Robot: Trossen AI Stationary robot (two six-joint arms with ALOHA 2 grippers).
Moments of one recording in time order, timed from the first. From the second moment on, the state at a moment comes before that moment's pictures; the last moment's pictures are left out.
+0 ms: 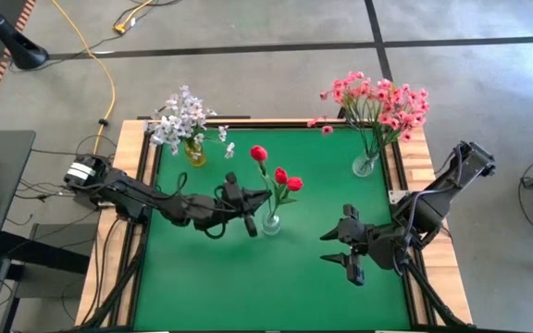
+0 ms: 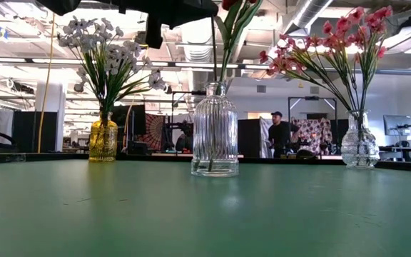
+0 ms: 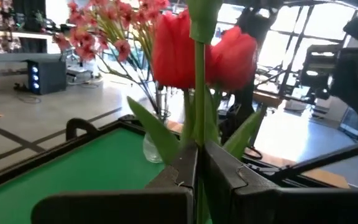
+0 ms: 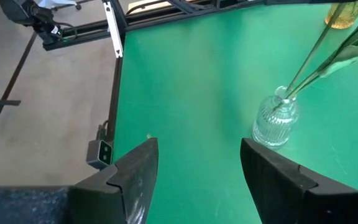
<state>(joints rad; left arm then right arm) -0.25 1.52 0.78 0.80 -0.65 -0.16 0.70 1.29 1.29 -0.70 0.50 0.66</state>
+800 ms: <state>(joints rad) -0.25 1.71 0.78 0.87 -0.57 -0.22 0.70 1.29 1.29 -0.71 0.52 0.66</state>
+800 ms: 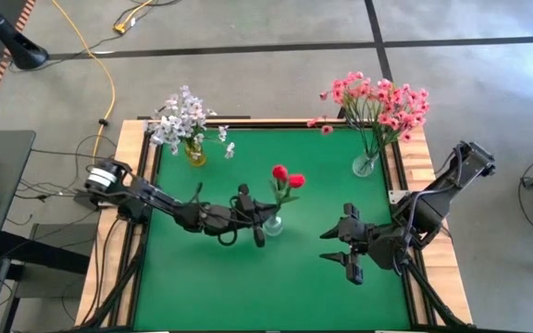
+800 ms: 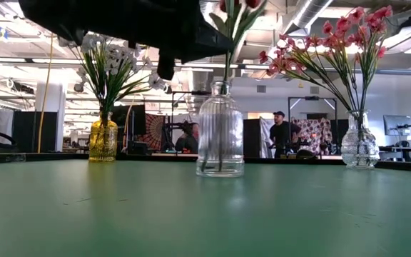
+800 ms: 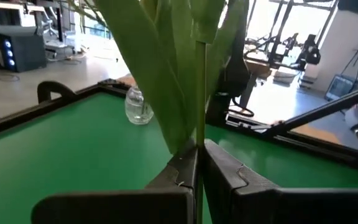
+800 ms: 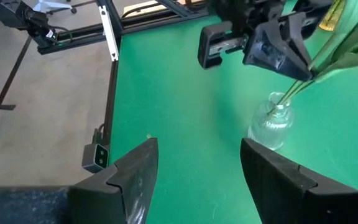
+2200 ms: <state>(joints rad) -0.31 1.42 0.78 0.31 -0.57 -0.28 0.70 1.29 1.29 -0.76 0.52 0.65</state>
